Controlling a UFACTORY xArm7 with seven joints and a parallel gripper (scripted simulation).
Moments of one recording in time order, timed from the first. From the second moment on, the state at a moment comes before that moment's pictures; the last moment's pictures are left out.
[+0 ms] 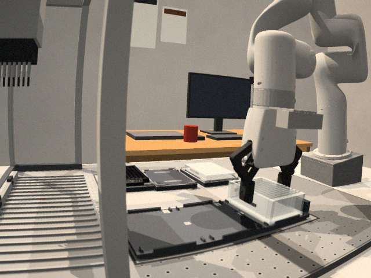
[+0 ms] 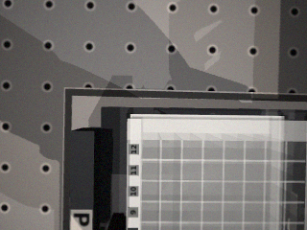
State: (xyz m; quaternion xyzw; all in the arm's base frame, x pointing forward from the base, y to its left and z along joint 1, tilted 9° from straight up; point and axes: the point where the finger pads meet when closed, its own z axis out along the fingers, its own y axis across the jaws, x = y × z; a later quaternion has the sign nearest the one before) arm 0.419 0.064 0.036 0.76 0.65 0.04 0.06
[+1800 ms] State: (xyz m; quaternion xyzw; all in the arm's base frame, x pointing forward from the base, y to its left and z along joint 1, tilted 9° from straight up) arm 0.410 0.067 0.098 0.76 0.65 0.04 0.06
